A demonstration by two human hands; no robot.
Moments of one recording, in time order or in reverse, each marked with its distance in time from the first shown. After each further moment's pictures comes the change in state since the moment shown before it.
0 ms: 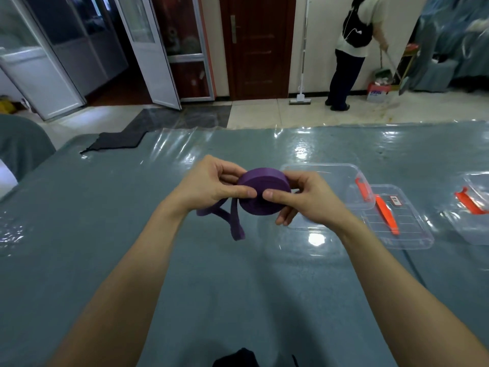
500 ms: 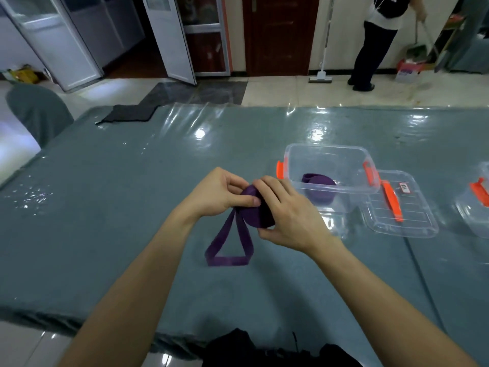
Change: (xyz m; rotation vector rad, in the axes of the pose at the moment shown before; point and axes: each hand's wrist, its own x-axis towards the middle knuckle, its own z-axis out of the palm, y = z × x) left_hand -0.032 -0.030 0.051 0.004 0.021 -0.231; right_hand -0.029 0.072 0.039 -1.008 0.067 -0.574
